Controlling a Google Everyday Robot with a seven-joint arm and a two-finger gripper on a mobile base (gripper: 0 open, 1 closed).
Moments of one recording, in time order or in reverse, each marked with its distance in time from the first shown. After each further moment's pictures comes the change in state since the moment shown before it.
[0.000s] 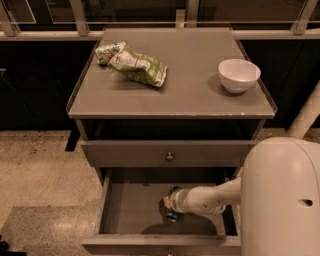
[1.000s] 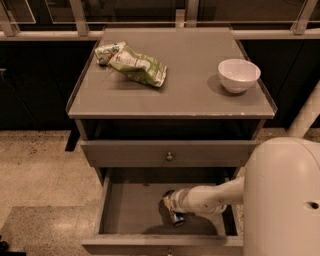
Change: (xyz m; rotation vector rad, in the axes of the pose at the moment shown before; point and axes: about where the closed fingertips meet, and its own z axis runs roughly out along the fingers) arm -0.004 0.004 -0.006 -0.009 0.001 -0.009
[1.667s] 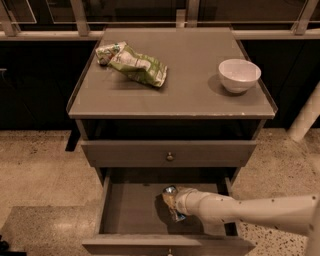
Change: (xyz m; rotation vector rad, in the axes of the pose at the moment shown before) arm -0.025 0.016 -0.051 -0.065 -0.198 -0.122
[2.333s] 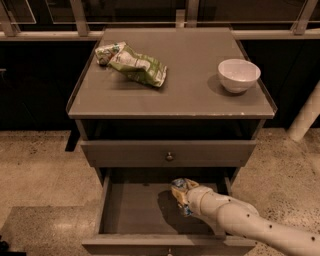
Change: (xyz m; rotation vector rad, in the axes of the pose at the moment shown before) arm -0.034 -0.004 -0.061 -0.009 -0.197 -0.071
